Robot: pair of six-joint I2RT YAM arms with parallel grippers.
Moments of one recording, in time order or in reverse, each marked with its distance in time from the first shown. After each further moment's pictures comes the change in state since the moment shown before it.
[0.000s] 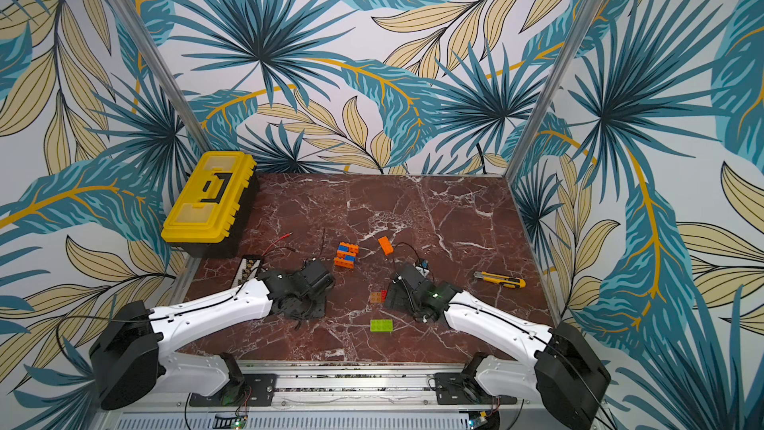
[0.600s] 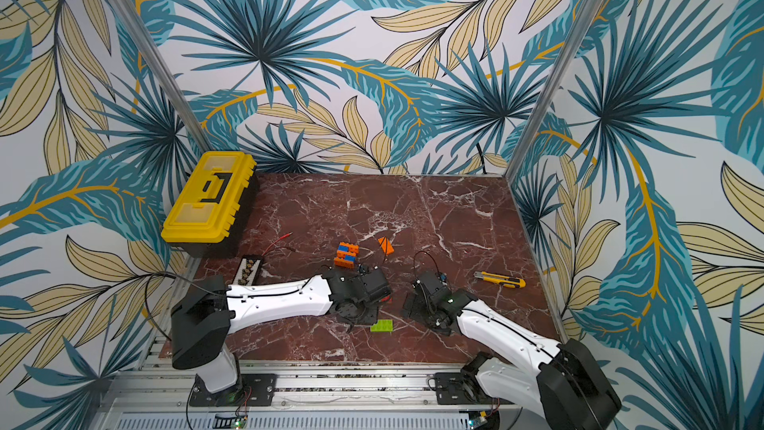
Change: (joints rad) left arm -0.225 0.386 0.365 0.029 0.043 -0.142; right arm -0.146 -0.081 -0.128 -0.034 -0.113 -0.056
